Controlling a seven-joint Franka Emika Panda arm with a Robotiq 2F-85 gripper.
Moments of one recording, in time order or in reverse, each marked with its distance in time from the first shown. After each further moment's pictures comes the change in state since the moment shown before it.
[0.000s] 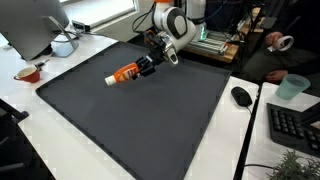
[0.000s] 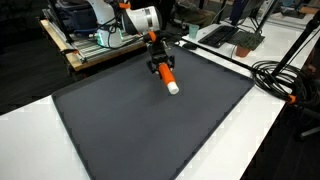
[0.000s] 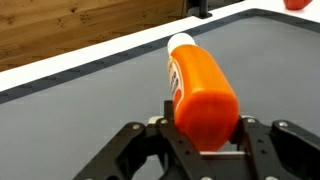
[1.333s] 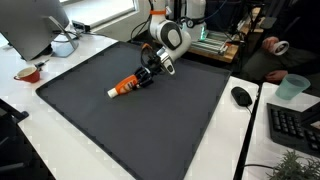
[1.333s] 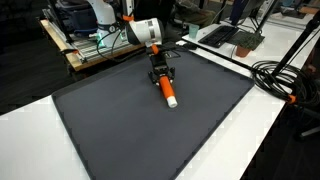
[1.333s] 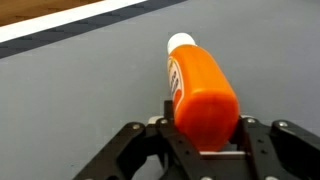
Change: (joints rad) arm -0.034 0.156 0.001 0.132 0.000 0.074 -0.024
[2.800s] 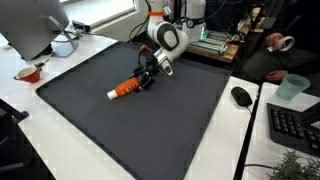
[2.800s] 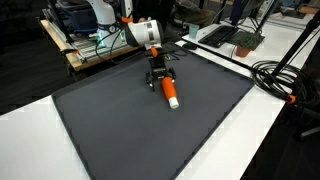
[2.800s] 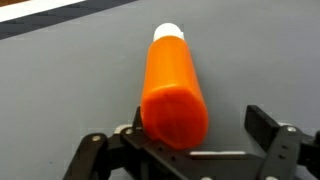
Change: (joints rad) arm -0.020 0.018 -0.009 0.023 0.000 0.053 -0.031
